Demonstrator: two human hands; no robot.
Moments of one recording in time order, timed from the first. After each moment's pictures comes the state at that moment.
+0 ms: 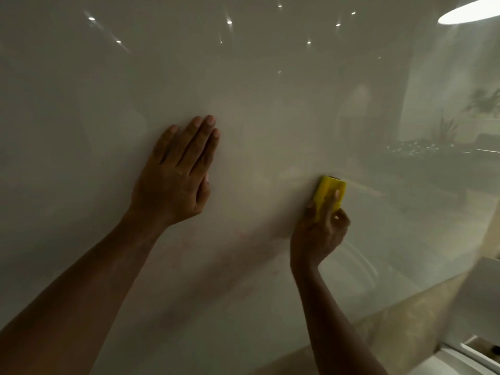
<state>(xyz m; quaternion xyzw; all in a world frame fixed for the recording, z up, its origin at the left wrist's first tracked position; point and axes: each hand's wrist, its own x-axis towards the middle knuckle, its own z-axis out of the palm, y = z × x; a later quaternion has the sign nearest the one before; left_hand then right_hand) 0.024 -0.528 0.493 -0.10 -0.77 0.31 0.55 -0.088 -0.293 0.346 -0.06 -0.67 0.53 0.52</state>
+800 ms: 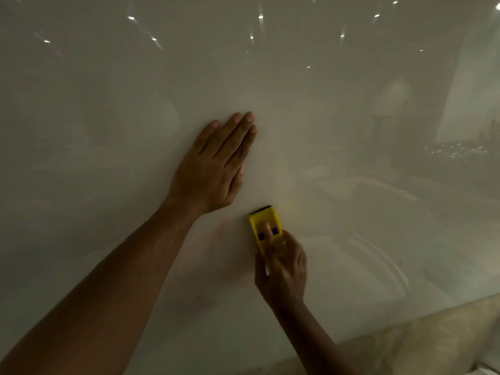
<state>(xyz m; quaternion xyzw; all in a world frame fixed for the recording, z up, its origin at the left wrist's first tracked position) 0.028 -0.535 0.496 -0.11 -0.78 0.30 0.54 -0.005 -0.366 0.285 0.25 -0.74 0.36 0.51</state>
